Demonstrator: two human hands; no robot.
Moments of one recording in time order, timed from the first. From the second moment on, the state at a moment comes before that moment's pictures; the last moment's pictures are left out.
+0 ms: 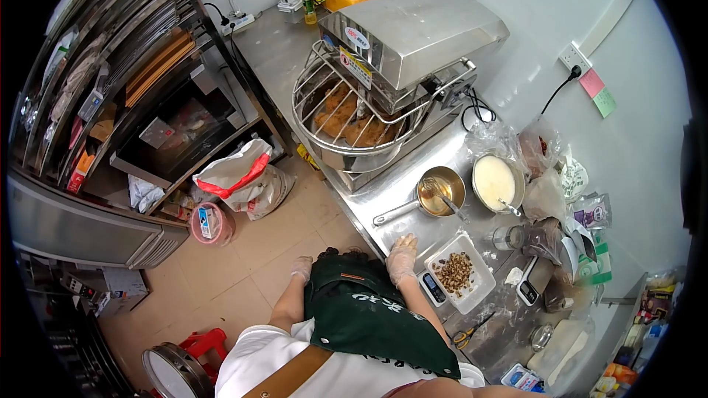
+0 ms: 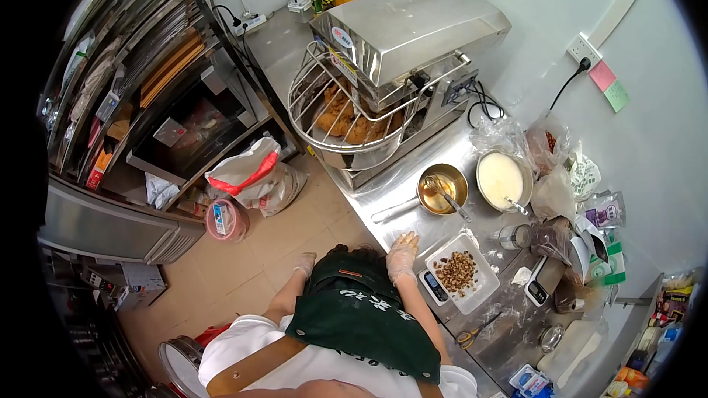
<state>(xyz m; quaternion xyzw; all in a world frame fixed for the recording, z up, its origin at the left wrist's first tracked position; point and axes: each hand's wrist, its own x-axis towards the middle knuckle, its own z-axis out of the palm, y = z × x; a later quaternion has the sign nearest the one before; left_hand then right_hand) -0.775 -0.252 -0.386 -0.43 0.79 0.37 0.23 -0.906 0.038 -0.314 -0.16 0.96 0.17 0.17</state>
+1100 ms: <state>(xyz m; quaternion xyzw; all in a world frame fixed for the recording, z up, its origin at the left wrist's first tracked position) -0.761 -0.265 -0.423 -0.33 0.84 0.37 0.20 -0.910 0.033 -0.281 -0.15 0.95 0.12 0.23</state>
